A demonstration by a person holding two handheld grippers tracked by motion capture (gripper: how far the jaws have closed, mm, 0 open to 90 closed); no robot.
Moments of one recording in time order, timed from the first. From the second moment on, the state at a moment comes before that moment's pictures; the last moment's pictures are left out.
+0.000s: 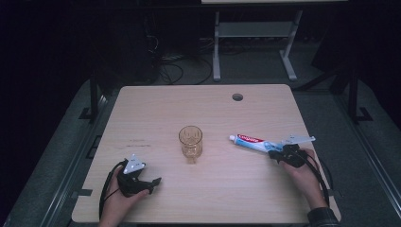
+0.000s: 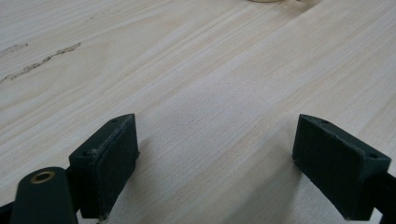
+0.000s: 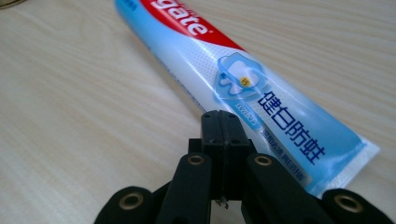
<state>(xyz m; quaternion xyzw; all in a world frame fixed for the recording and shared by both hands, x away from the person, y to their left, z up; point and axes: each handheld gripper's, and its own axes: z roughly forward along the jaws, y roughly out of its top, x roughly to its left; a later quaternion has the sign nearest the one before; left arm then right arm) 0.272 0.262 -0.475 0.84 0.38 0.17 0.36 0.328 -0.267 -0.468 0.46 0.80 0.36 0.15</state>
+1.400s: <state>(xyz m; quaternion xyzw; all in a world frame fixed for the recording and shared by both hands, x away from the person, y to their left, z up) 0.272 0.262 -0.475 0.84 0.38 0.17 0.36 0.357 -0.239 -0.423 0.44 0.78 0.42 0.15</state>
